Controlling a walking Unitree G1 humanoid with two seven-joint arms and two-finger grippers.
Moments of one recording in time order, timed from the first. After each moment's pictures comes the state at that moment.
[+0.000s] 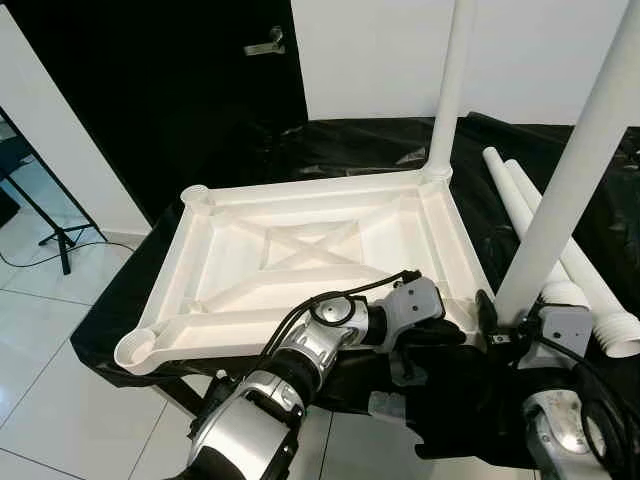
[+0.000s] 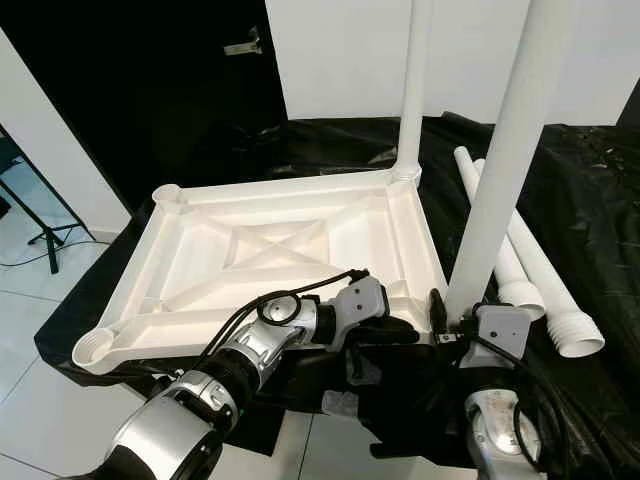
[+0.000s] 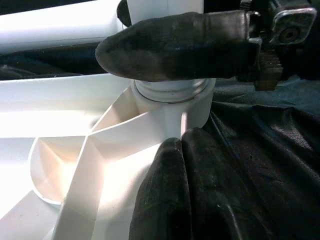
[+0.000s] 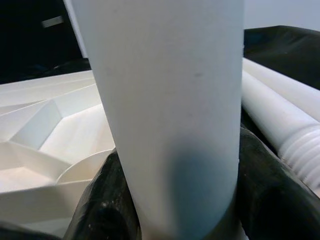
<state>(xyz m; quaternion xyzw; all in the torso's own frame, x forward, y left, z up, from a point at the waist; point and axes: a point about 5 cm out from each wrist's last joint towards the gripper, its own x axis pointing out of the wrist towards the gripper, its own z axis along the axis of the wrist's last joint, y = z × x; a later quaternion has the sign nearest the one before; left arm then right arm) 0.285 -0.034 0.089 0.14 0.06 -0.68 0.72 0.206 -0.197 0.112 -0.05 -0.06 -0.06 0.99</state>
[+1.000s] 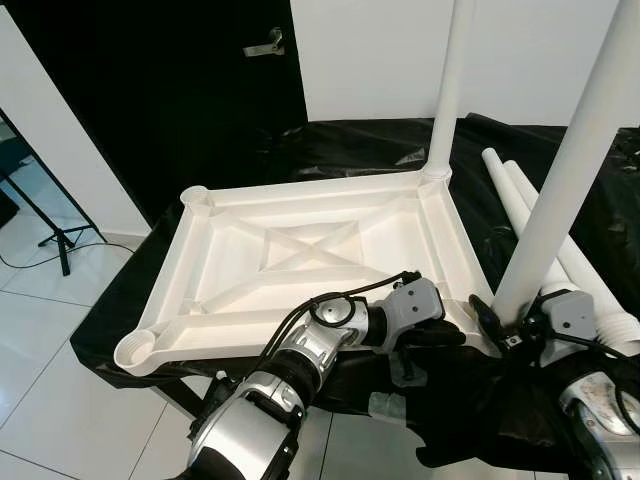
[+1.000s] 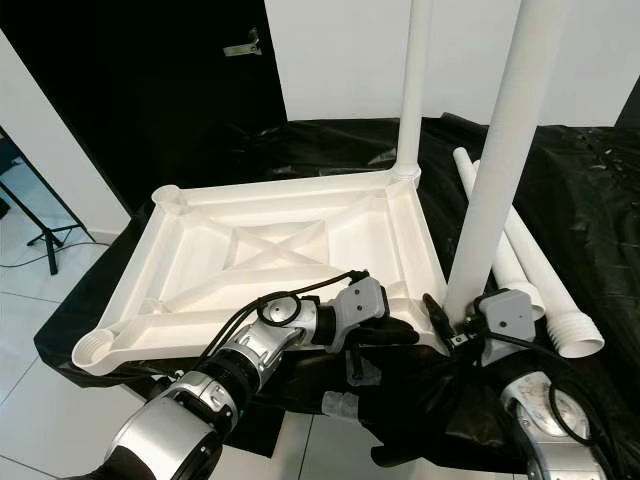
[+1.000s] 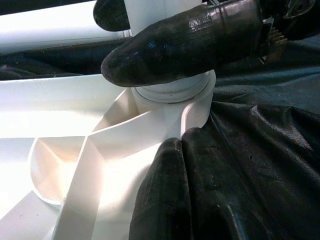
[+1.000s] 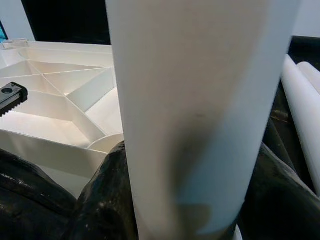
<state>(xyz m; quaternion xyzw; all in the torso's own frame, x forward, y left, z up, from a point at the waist) 0.284 -0.034 0.089 0.14 0.06 -0.68 0.72 0.214 -0.220 0.121 -0.13 -0.03 0.15 0.98</state>
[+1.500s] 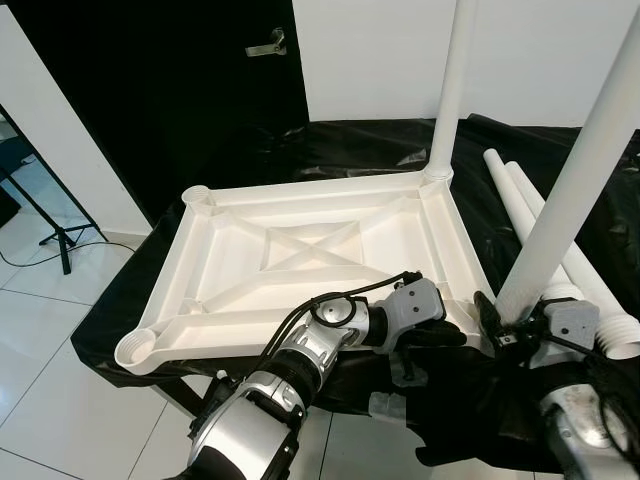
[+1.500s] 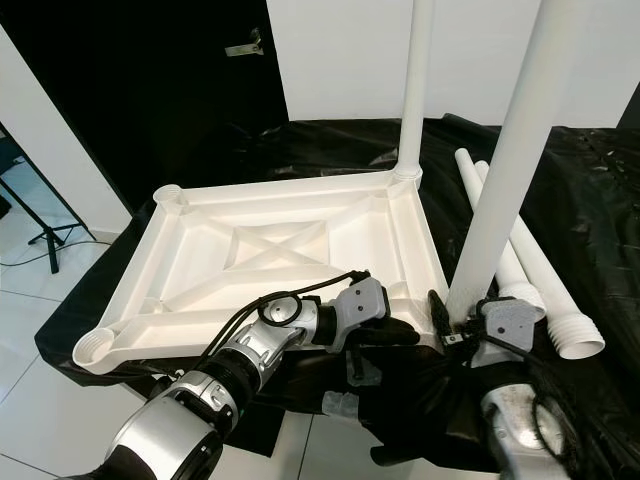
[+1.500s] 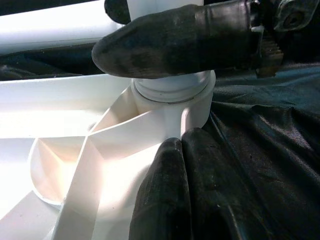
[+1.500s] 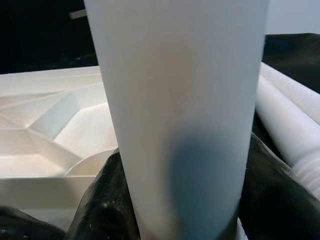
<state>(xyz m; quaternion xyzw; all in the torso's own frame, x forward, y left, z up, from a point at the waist) 0.284 -0.034 0.088 0.14 0.06 -0.68 0.72 0.207 -0.203 0.114 -0.07 -0.05 -0.01 1.00</state>
